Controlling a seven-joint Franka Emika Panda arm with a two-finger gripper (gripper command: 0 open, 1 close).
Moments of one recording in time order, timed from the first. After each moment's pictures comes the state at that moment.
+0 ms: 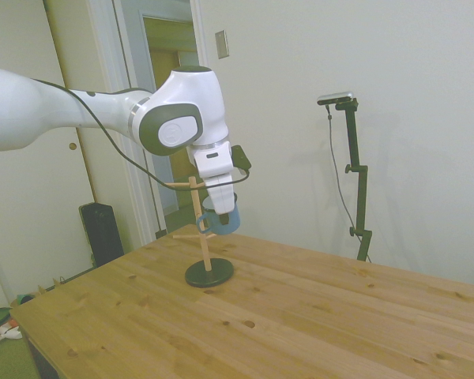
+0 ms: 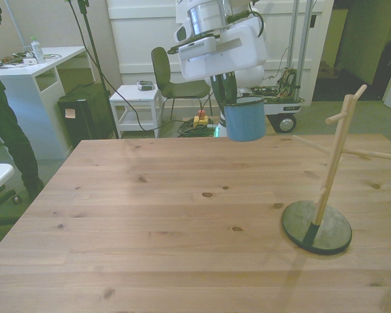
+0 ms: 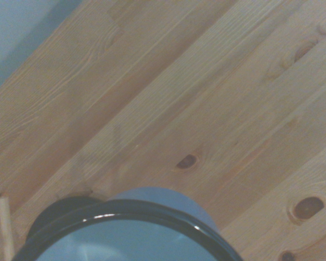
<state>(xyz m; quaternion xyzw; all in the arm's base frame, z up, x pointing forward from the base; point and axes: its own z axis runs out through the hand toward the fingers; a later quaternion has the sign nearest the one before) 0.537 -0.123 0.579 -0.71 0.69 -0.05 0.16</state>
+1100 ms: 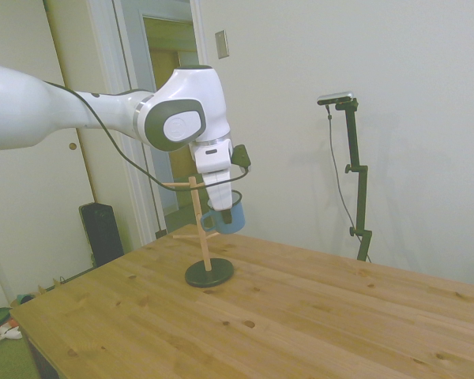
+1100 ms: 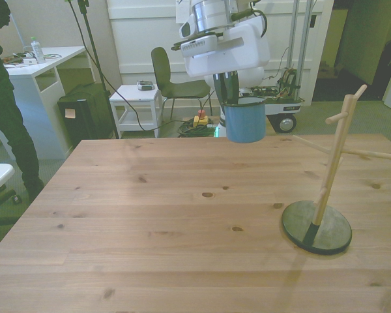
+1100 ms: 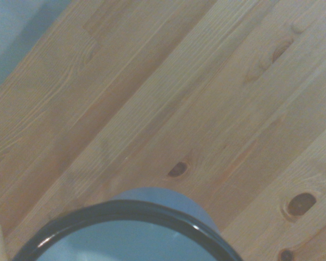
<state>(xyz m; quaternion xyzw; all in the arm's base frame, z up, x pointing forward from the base) 0.554 -0.111 0.585 -0.68 0.72 -0.05 0.14</state>
